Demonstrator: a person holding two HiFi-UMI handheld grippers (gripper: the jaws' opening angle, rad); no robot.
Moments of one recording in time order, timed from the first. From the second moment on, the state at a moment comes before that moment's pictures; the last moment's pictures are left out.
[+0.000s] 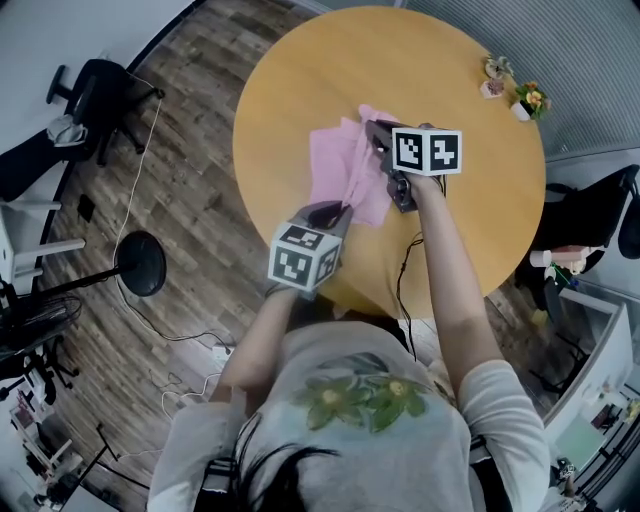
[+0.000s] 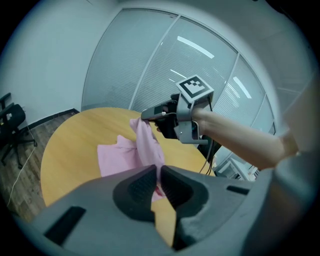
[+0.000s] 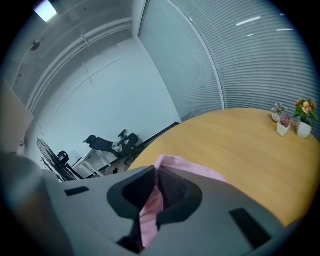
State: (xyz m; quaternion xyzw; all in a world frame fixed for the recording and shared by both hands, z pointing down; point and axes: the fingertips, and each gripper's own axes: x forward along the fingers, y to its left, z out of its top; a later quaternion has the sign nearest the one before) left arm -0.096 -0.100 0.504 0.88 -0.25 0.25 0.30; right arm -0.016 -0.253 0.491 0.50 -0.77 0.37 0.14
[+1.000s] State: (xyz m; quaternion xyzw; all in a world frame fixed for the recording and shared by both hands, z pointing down) left arm -0.167 -0.108 0.649 0.79 -0.28 0.37 0.40; right arm -0.127 -0.272 0.645 0.44 -0.72 0.41 0.33
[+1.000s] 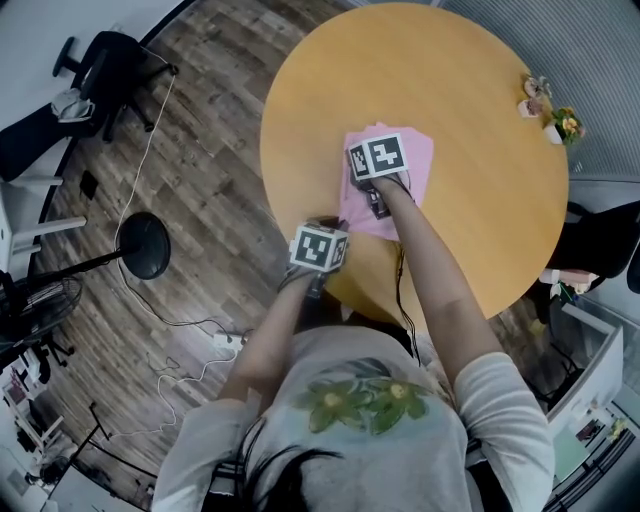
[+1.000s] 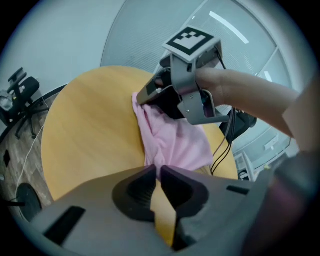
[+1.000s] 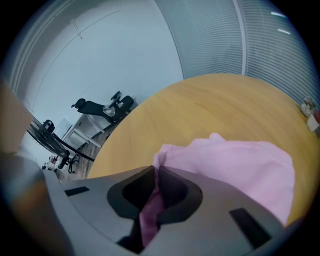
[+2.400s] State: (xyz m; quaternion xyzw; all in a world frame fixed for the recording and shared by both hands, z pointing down) left arm -0.187 -0.158 0.540 0.84 -0.34 0.26 0.32; right arm -0.073 -0.225 0.471 0.51 -0.78 0.33 0.11
